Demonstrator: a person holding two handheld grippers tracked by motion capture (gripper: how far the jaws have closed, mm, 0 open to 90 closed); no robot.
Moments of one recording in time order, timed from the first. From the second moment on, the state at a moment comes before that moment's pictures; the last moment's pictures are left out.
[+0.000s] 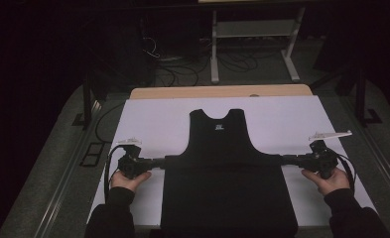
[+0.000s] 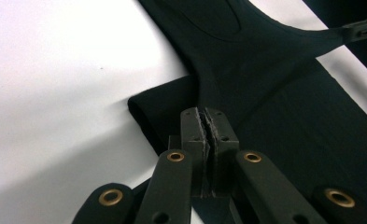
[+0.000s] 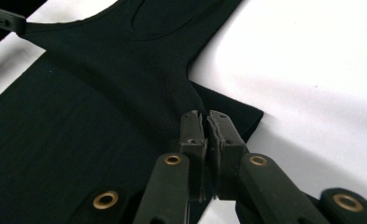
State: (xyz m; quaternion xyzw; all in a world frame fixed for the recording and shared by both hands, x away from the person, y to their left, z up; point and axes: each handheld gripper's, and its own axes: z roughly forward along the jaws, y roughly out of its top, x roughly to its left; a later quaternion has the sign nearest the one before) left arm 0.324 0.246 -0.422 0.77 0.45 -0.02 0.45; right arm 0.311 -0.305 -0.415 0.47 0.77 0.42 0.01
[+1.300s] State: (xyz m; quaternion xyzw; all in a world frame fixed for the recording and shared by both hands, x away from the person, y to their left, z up) left arm 0.299 0.247 -0.424 0.78 0.45 -0.05 0.43; right arm 0.286 -0.302 -0.424 0.47 0.79 0.40 -0.03
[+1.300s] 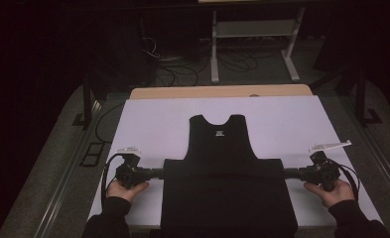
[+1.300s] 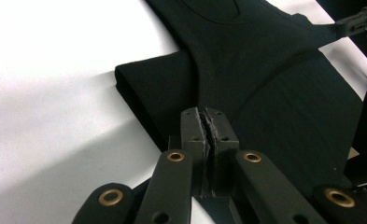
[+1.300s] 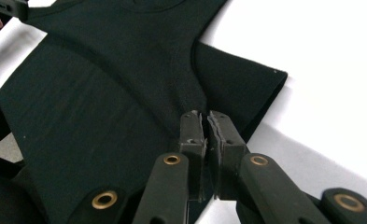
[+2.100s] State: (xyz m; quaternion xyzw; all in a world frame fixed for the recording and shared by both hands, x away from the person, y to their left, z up) left arm 0.300 0.247 -0.432 0.79 0.45 -0.05 0.41; right arm 0.286 -0.295 -0.436 0.48 0.80 0.36 -0.05
